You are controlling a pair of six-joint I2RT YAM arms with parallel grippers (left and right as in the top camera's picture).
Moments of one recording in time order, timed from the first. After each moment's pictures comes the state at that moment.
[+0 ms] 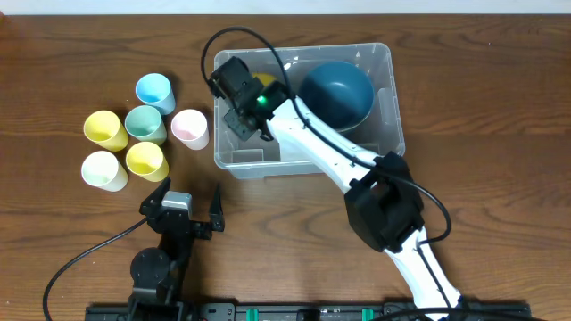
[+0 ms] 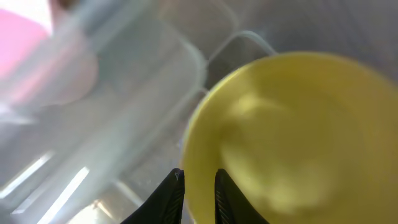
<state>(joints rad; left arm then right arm) -0.12 0.01 0.02 -0.11 0.04 -0.02 0.78 2.36 2.10 -0.80 0.10 -0.04</state>
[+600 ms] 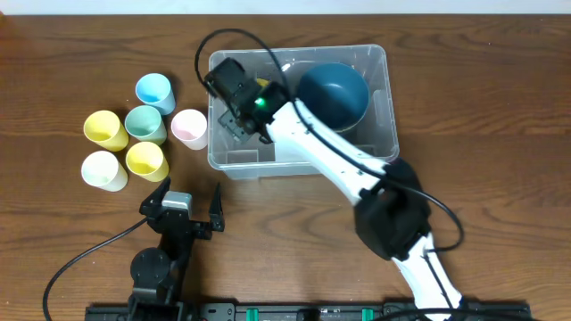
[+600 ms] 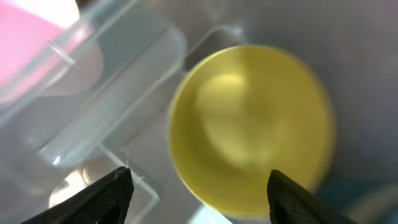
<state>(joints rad) -0.12 0.01 0.02 -0.11 0.04 -0.02 0.79 2.27 2.10 -0.87 0.18 -0.04</state>
